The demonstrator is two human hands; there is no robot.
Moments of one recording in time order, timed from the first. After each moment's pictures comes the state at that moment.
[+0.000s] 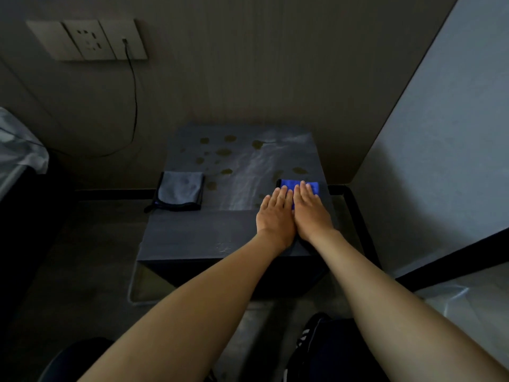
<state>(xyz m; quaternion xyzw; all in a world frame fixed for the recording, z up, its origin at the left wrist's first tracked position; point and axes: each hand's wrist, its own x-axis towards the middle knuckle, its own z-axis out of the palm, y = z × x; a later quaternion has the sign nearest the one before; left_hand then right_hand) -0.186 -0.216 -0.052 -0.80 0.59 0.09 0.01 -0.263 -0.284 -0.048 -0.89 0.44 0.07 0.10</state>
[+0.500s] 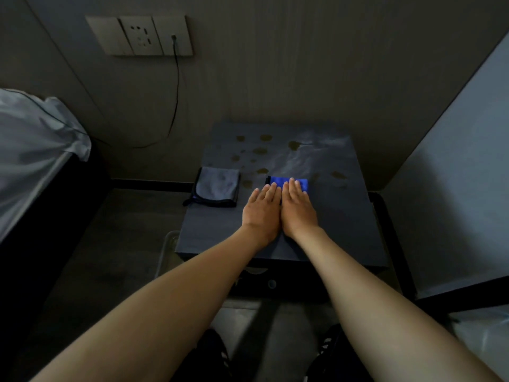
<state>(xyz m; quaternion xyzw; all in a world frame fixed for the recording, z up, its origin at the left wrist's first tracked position) -0.089 -0.161 -0.050 -0.82 0.56 0.05 0.04 -0.164 -0.236 -0.055 -0.91 0.39 0.05 0.11</state>
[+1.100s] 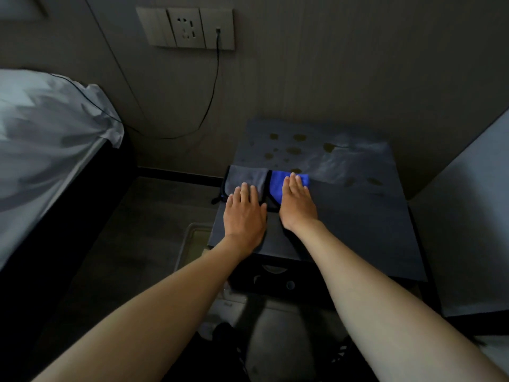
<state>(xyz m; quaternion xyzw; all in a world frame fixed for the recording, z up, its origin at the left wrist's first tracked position) -0.026 -0.083 -0.055 -0.91 0.41 0.00 -0.03 -0.096 -0.203 -0.058 -0.92 0.36 0.03 0.12</state>
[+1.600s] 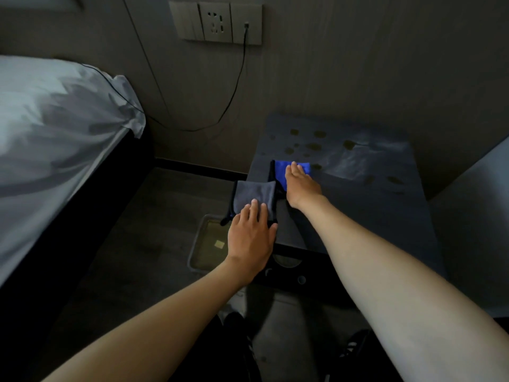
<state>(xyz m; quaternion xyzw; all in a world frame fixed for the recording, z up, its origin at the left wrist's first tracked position) -0.055 -0.007 -0.039 -0.90 0.44 0.02 -0.02 -0.055 -0.195 -0.034 -0.94 0.32 0.09 0.11</state>
